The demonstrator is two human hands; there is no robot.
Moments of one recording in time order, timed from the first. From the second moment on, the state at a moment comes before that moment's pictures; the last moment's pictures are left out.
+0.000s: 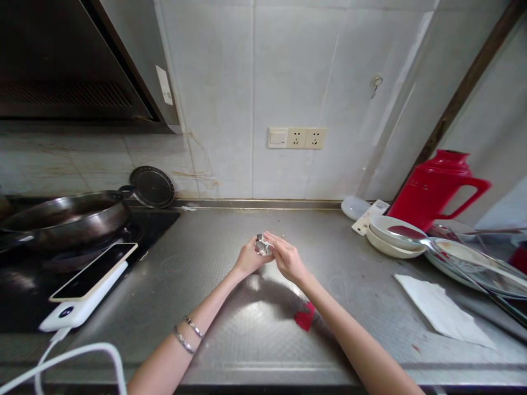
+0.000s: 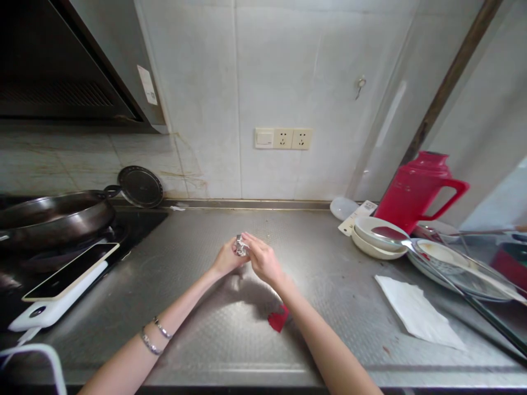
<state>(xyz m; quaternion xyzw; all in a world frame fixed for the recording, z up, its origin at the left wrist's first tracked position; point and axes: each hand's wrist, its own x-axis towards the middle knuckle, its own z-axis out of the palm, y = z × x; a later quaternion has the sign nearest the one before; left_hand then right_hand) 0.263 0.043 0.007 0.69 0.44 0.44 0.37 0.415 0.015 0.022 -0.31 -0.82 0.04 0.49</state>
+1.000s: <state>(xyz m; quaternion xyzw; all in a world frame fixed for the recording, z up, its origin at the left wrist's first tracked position) 0.254 0.052 0.007 0.64 0.54 0.44 0.33 0.399 0.029 0.024 -0.28 -0.83 0.07 0.48</state>
